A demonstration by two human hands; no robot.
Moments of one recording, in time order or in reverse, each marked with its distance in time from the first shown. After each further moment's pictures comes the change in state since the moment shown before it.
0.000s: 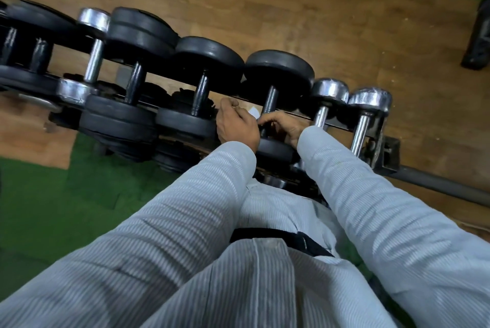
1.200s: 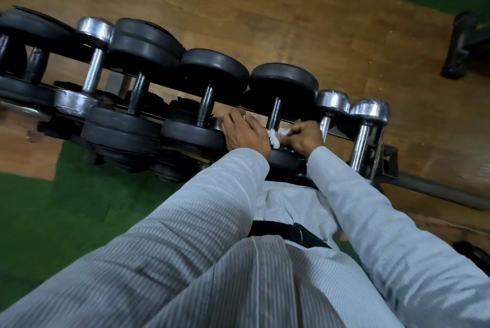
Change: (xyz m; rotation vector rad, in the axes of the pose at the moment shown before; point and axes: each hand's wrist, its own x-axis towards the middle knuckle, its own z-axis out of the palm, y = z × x) left_hand 0.001 -0.003 0.006 0.000 0.030 0.063; right_hand -0.003 0.020 -0.012 -0.352 0.615 -0.244
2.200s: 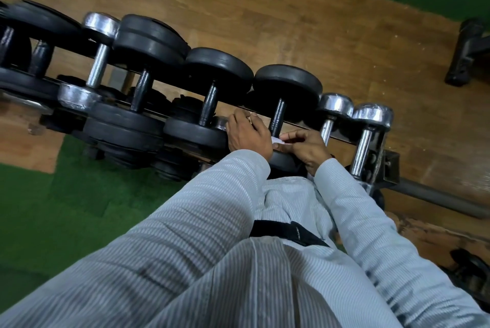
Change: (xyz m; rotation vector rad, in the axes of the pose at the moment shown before) left_hand 0.003 -0.003 0.001 0.001 -0.045 0.007; right_hand -0.025 -0.003 -0.003 0.208 -0.058 0.086
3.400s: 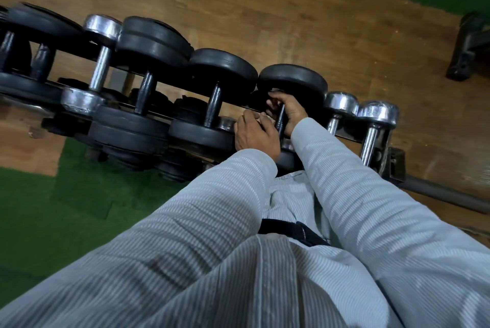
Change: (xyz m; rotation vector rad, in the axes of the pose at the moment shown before) left_hand 0.001 0.005 -0.005 0.013 -0.078 -0.019; right_hand 0.060 -0.065 0.051 0.563 -0.016 0.222
